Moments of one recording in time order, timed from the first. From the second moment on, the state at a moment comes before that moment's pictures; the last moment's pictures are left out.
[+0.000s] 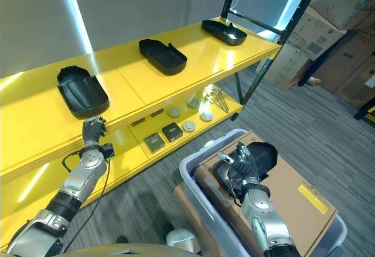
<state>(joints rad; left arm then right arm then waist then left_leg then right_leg) -0.30 0.25 -0.31 0.35 -0.41 -0.01 0.69 0.15 -0.52 0.10 0.06 0.51 0.03 -0.26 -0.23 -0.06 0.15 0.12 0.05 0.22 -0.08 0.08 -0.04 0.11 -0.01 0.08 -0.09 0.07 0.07</state>
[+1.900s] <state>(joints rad) -0.40 0.27 -0.26 0.49 -0.39 -0.05 0.72 0.11 -0.52 0.10 0.07 0.50 0.03 -0.22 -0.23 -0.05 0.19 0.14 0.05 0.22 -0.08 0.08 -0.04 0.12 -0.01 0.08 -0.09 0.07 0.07</state>
